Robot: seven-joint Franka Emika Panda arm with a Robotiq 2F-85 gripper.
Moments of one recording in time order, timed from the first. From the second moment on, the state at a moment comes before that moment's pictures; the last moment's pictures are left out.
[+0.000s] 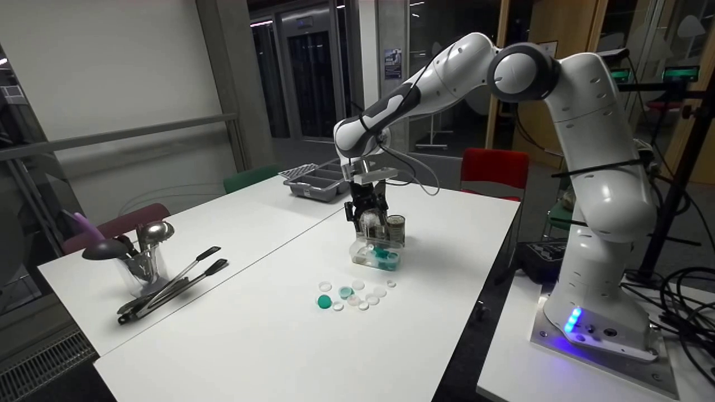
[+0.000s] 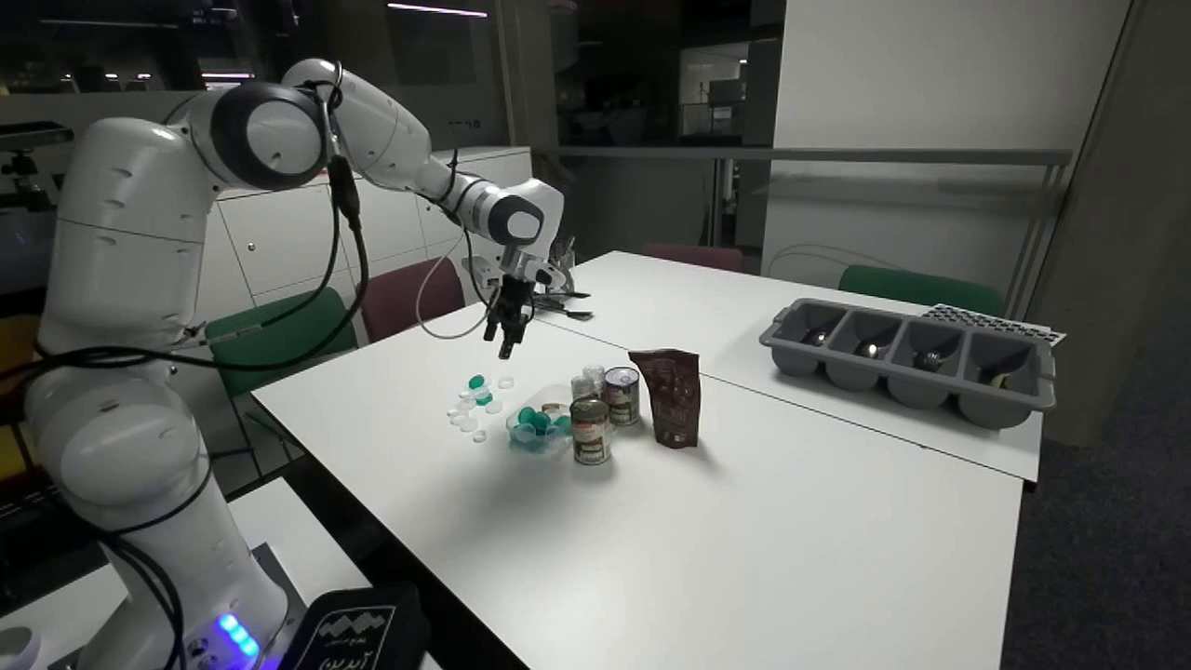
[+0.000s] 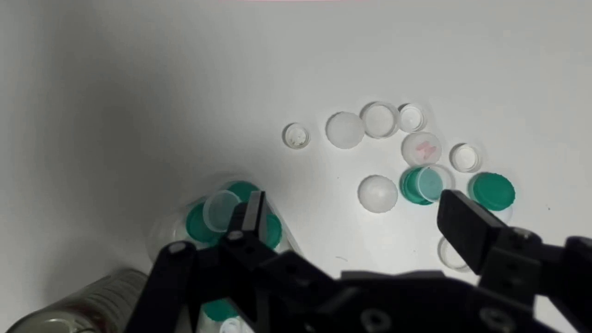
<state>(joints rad) 0.07 0.44 0.01 -1.75 0.20 1.81 0.31</state>
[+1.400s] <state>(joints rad) 0.17 0.79 0.01 -1.32 -0.07 1.56 0.30</state>
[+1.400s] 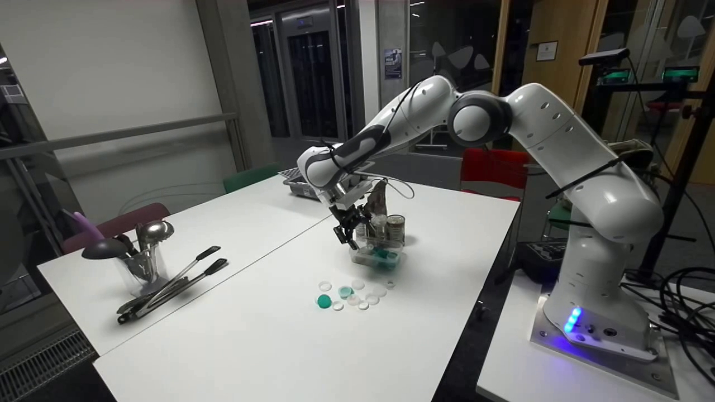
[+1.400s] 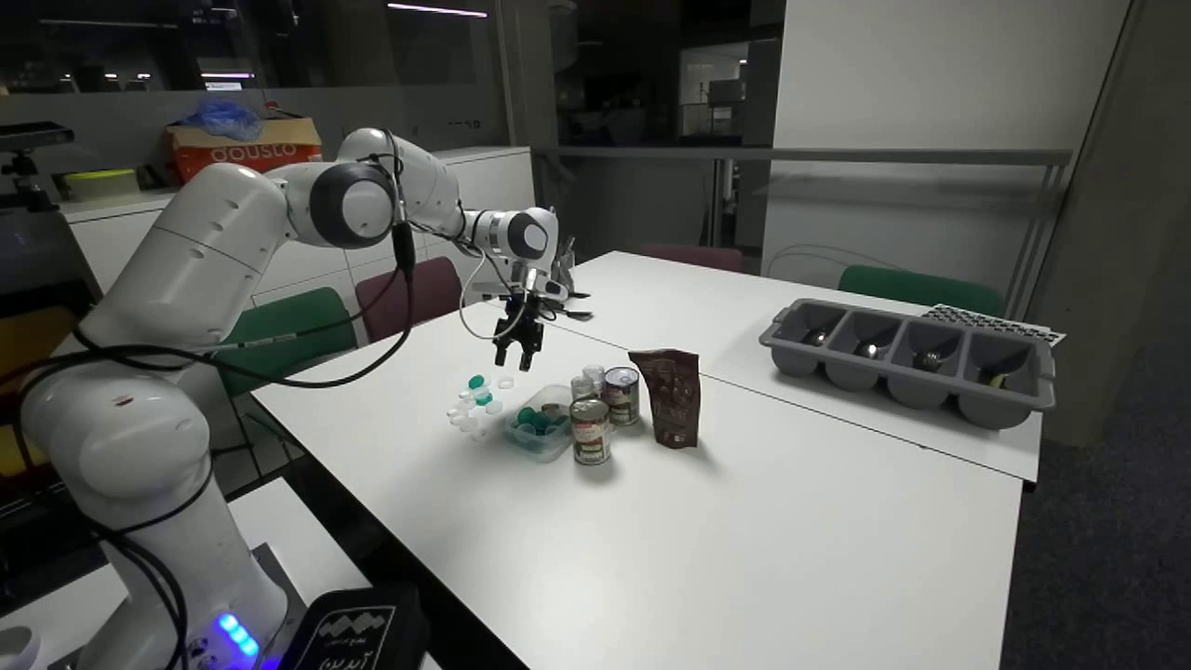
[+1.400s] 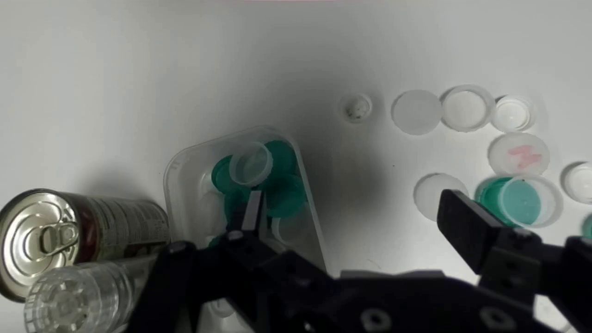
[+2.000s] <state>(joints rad) 0.29 0.86 0.00 -1.36 -0.22 1.75 0.38</state>
